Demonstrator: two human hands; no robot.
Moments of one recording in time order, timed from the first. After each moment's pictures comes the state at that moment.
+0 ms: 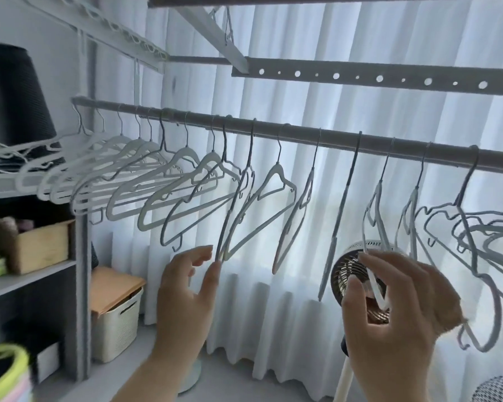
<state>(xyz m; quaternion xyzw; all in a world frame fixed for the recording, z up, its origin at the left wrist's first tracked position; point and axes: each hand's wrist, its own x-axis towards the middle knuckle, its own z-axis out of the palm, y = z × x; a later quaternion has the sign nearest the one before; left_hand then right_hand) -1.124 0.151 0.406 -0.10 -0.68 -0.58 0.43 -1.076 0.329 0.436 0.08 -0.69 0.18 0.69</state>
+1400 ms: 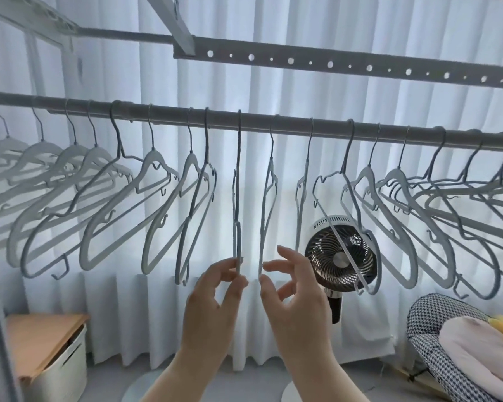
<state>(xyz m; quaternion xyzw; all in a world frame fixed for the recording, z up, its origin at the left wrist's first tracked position) -1.201 0.098 0.400 -0.26 -0.69 -0.65 0.19 -1.149 0.191 0.414 -0.05 -0.80 0.40 0.44</state>
